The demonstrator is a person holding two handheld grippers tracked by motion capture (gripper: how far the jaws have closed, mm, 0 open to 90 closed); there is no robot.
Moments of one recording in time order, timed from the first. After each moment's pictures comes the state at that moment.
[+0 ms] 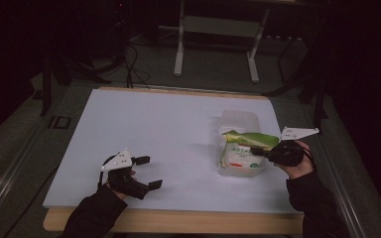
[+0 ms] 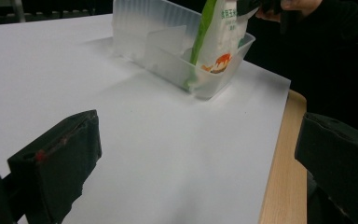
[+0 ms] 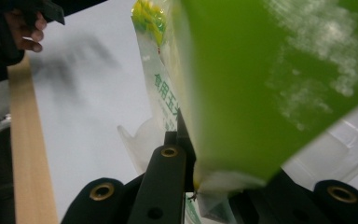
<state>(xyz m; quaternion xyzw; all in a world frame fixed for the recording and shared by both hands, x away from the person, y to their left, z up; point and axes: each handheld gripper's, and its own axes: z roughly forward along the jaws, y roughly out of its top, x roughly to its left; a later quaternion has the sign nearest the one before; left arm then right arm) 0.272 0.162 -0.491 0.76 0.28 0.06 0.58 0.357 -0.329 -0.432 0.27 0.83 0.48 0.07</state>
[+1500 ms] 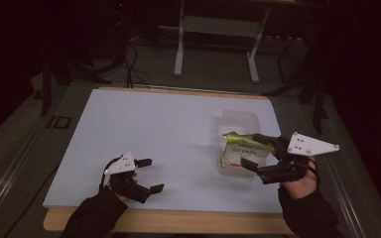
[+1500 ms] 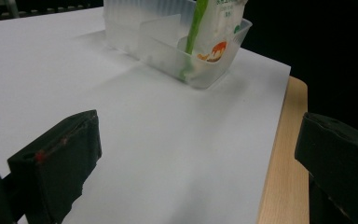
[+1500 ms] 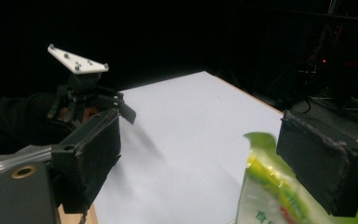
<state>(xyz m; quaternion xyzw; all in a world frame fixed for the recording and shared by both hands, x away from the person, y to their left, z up) 0.268 0.157 -0.494 0.78 0.26 0.07 0.56 0.274 -0.274 -0.357 0.20 0.77 0.59 0.15</state>
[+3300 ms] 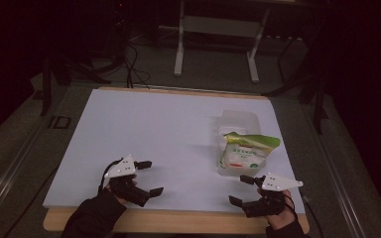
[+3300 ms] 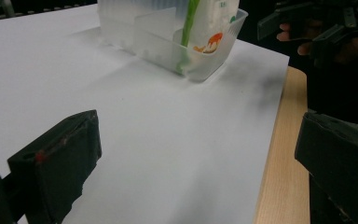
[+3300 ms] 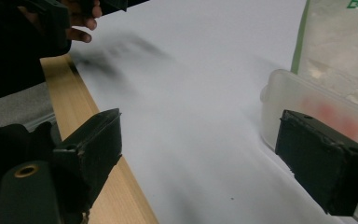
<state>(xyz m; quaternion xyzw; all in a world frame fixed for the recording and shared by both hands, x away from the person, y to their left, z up) 0.263 0.157 -0.497 0.79 0.25 0.08 0.56 0.246 -0.276 -0.489 0.27 0.80 0.52 0.09</state>
